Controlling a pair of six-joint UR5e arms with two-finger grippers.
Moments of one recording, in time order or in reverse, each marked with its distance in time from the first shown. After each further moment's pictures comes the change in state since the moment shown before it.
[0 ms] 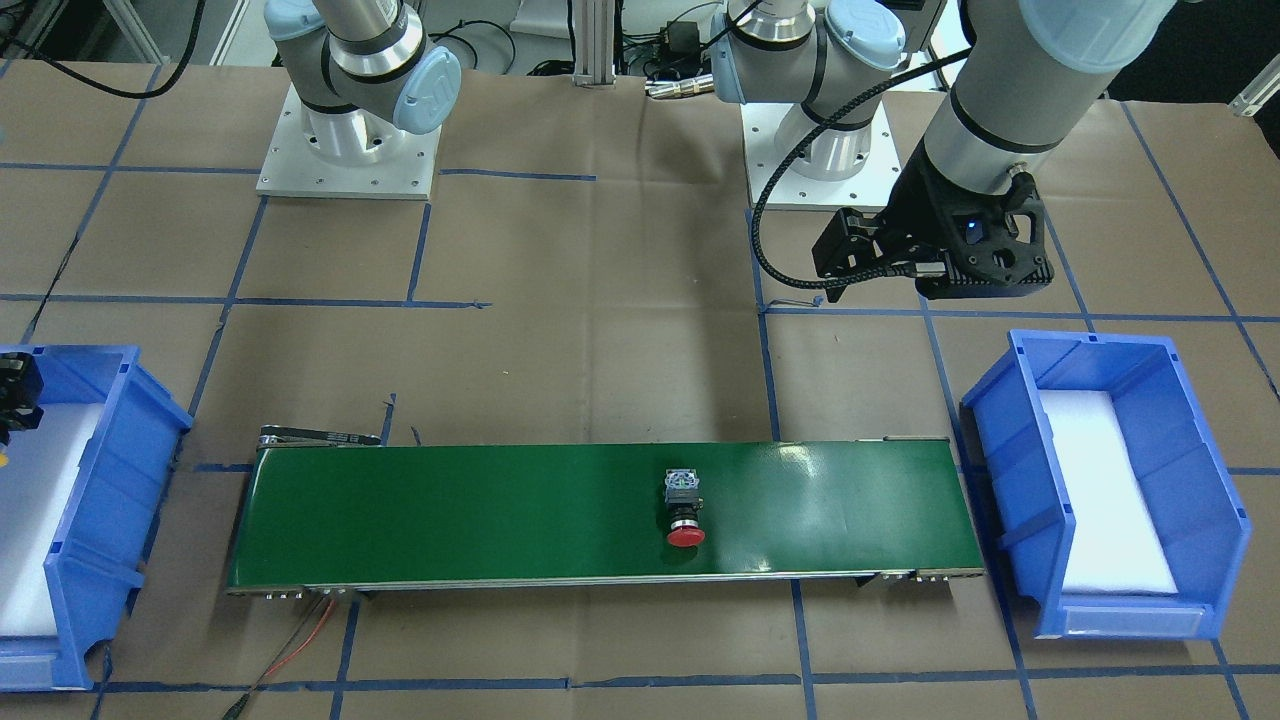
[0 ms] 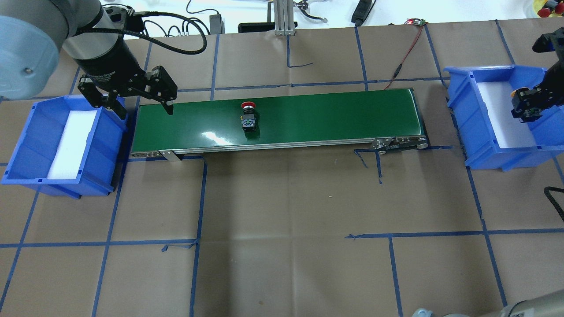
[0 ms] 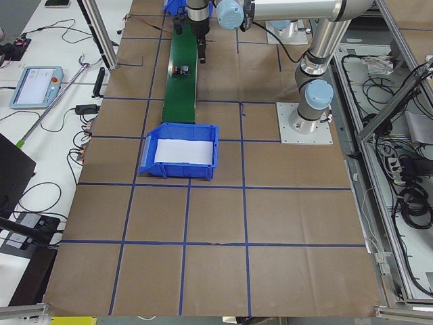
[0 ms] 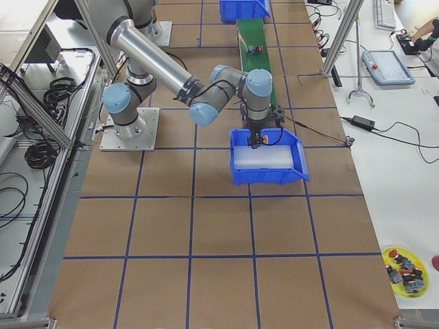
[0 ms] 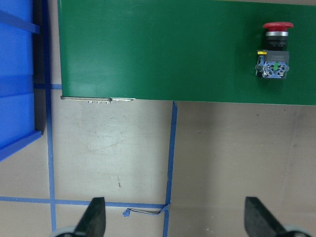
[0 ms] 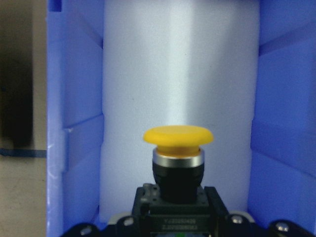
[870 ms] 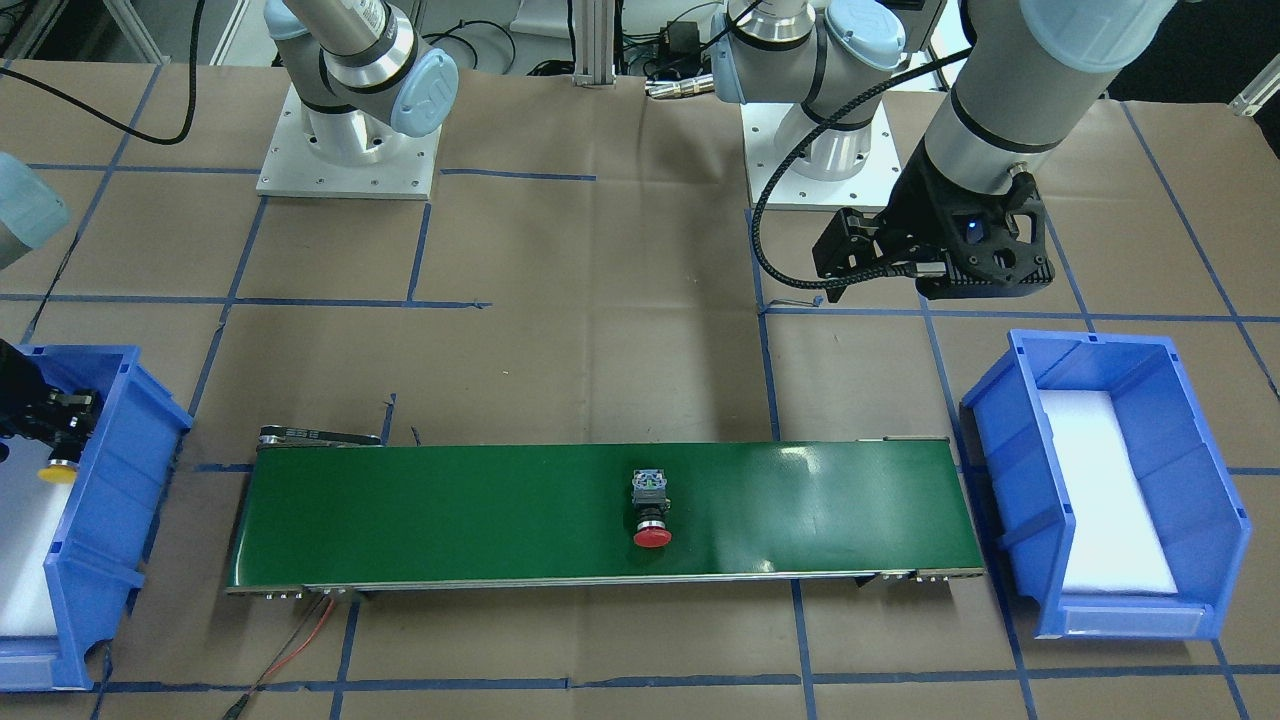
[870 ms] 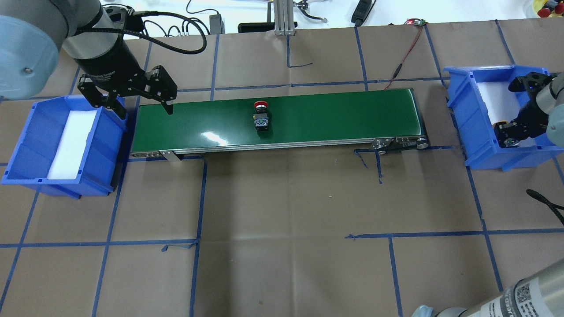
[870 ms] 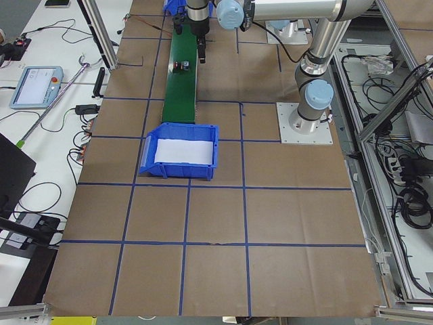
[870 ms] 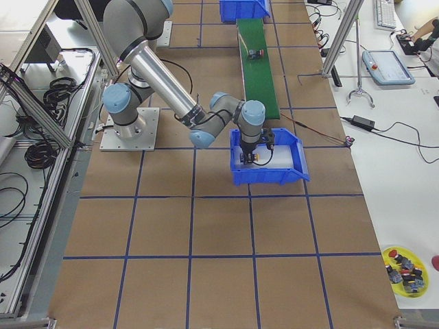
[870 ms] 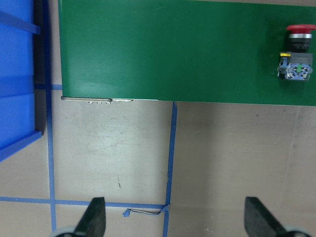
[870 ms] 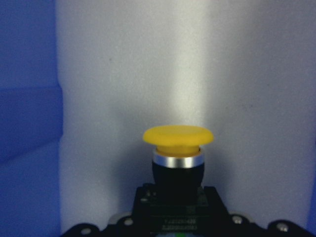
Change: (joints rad) left arm 0.000 0.000 0.001 0.000 0.000 -0.001; right arm -0.024 0.114 0.108 -0.142 -0.004 -0.021
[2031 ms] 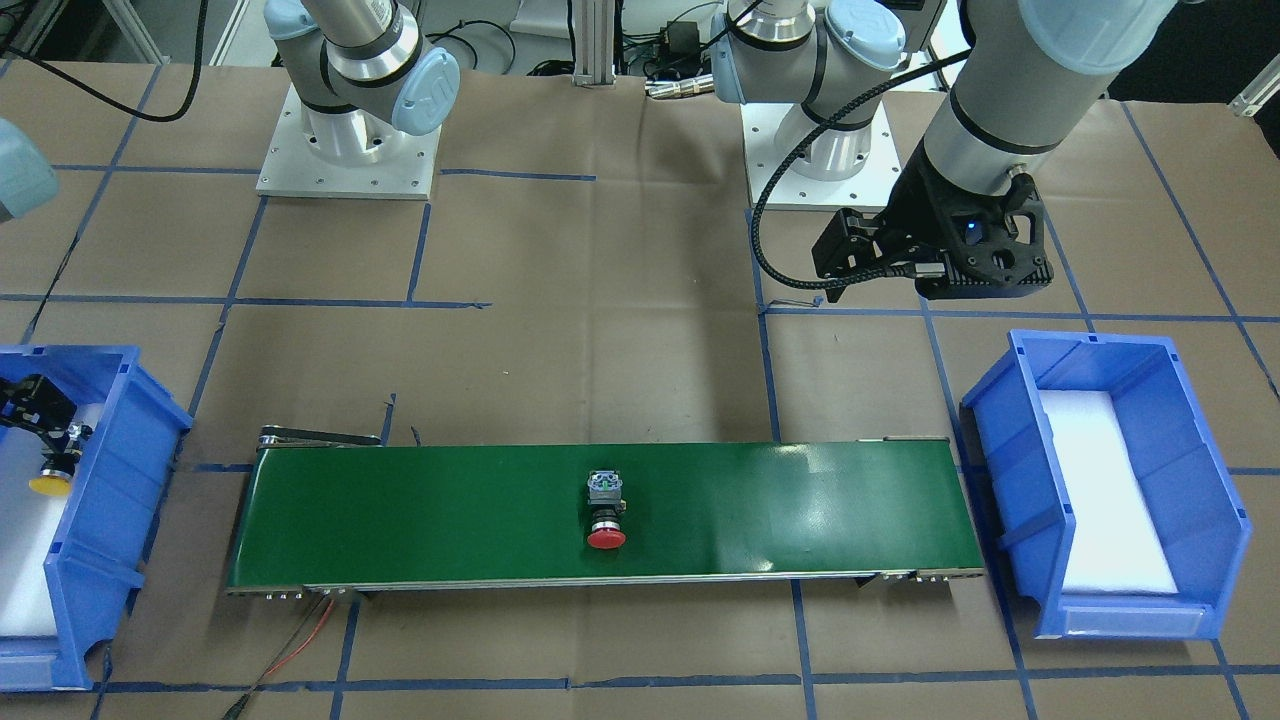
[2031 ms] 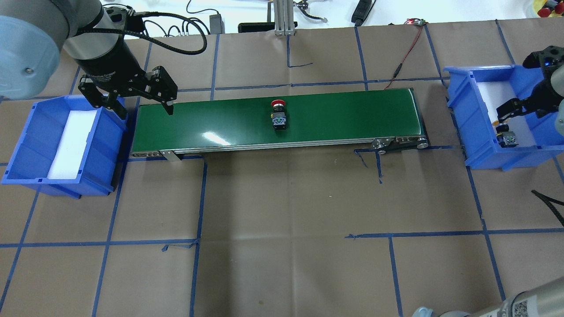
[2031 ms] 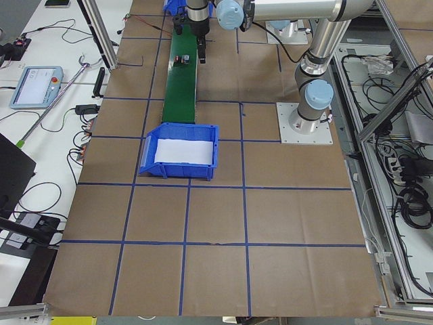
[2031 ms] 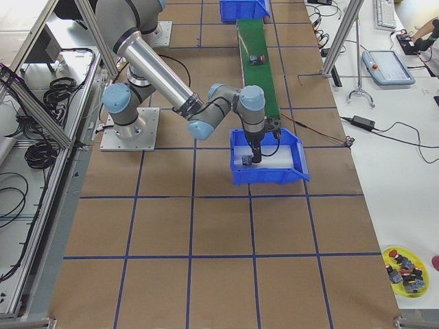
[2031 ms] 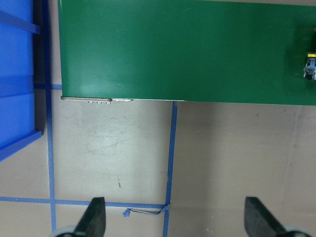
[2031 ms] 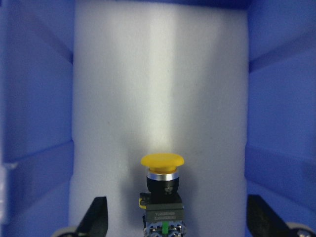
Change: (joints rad) left arm 0.000 0.000 -0.003 0.000 0.000 0.002; right arm 0.025 -0.107 -0.028 -0.078 0.026 0.029
